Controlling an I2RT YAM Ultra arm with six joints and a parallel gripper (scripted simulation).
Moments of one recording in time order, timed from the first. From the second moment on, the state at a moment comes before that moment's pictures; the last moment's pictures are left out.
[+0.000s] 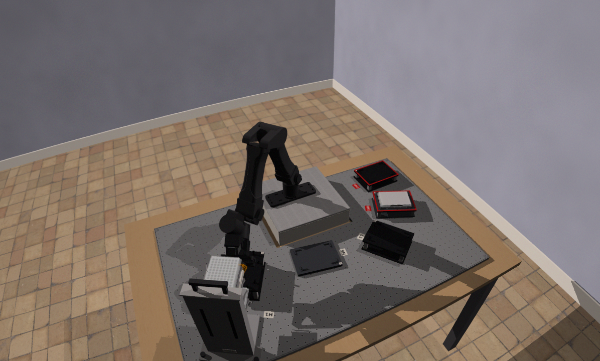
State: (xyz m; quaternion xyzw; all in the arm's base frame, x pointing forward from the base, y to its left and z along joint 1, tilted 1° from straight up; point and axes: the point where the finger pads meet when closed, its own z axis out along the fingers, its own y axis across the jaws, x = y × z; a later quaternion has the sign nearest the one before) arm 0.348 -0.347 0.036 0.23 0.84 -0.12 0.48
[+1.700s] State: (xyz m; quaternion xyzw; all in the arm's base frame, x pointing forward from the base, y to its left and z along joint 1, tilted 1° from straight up) arm 0.358 -0.353 0.036 0.23 0.84 -0.12 0.48
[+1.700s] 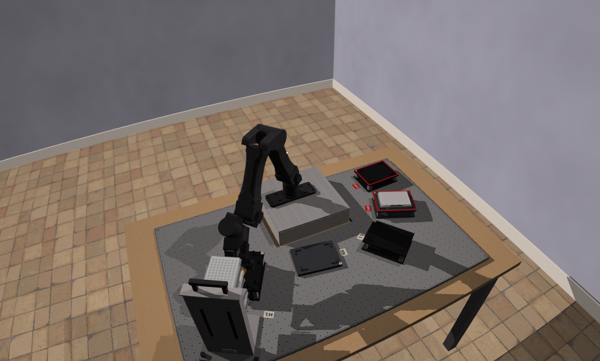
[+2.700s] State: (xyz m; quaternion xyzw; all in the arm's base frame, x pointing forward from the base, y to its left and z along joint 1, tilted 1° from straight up) arm 0.336 -0.343 0.032 0.24 0.84 -0.12 0.47
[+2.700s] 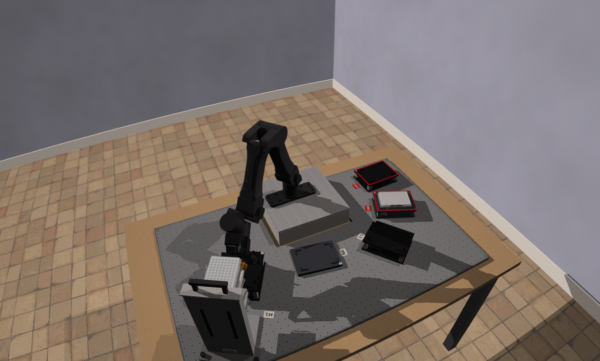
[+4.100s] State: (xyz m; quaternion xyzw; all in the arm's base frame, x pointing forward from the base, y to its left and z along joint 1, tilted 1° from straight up) arm 0.286 -0.314 0.037 0.23 0.84 -0.12 0.47
